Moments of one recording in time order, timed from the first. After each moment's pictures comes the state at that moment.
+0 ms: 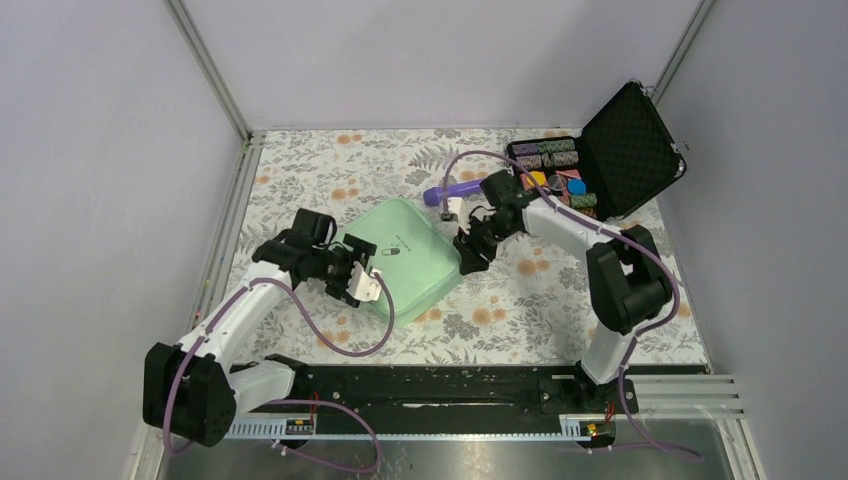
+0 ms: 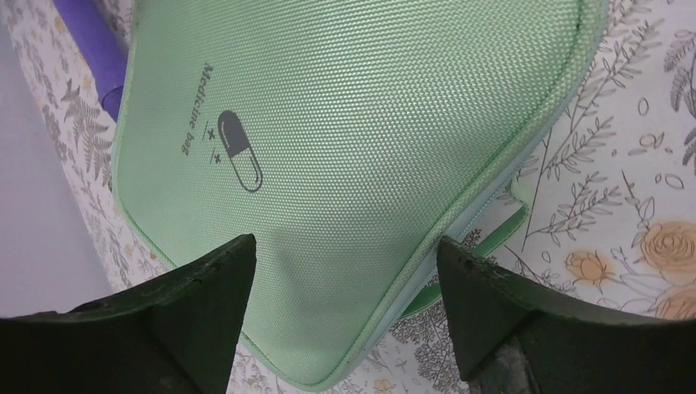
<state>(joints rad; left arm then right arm) -0.30 1.12 0.77 -0.68 0.62 1.57 0.50 1.81 1.30 -0.76 -0.69 -0.74</state>
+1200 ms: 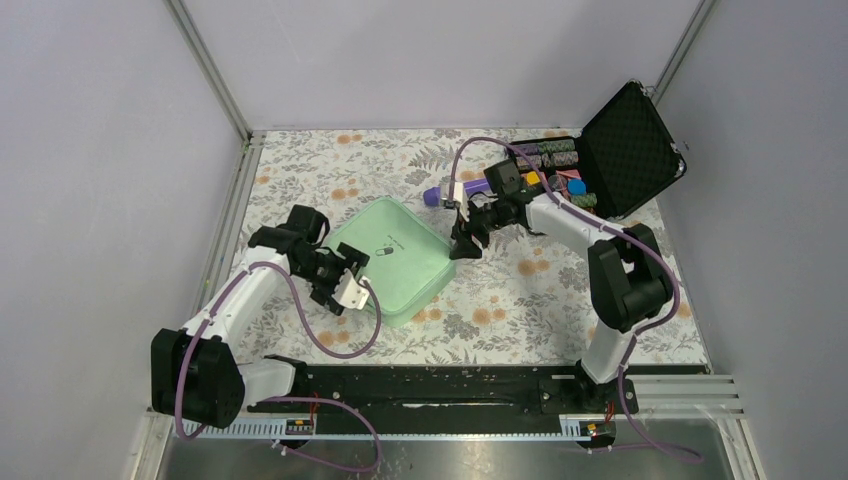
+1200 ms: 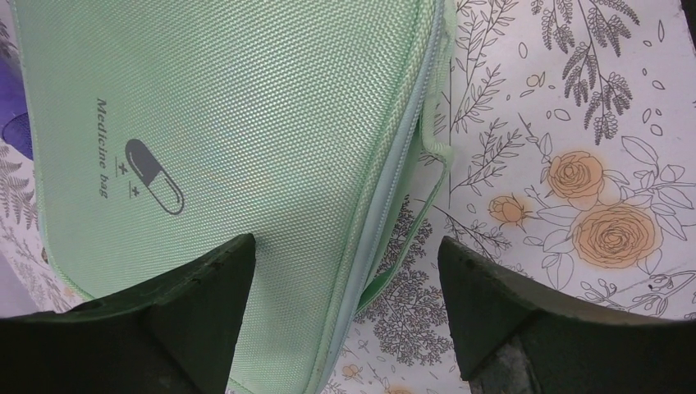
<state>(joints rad) -0.22 1.21 0.88 -1.02 0.63 1.88 0.46 1.77 1.24 -0.49 -0.83 -0.73</state>
